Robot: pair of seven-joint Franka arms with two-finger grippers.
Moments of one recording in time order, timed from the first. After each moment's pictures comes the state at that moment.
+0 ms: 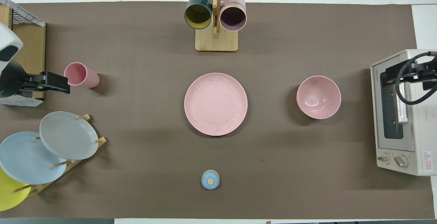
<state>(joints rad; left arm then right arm) -0.07 -0.05 -0.03 -1.70 -0.03 1.62 -0.09 0.13 0.04 -0.12 -1.58 0.03 1.60 0.04</state>
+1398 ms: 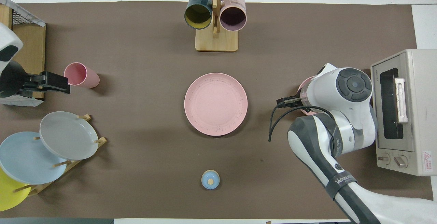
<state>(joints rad) -0.07 -0.05 -0.03 -1.70 -0.03 1.62 -0.09 0.36 0.11 -0.12 -2.17 0.03 2.30 0.09</state>
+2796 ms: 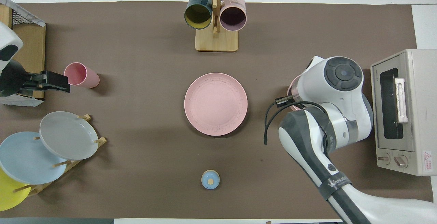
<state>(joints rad) -0.07 -0.05 -0.03 -1.70 -0.03 1.66 -0.09 0.51 0.16 -0.12 -1.89 0.02 2.04 0.16</state>
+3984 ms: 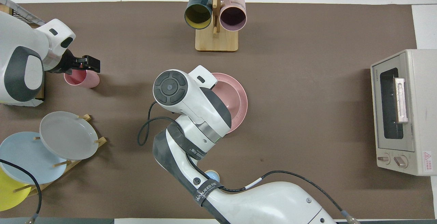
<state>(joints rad) -0.03 0.28 -0.03 -1.77 -0.03 2.05 -0.02 0.82 0.61 -0.12 -1.37 0.01 1.96 0.70</state>
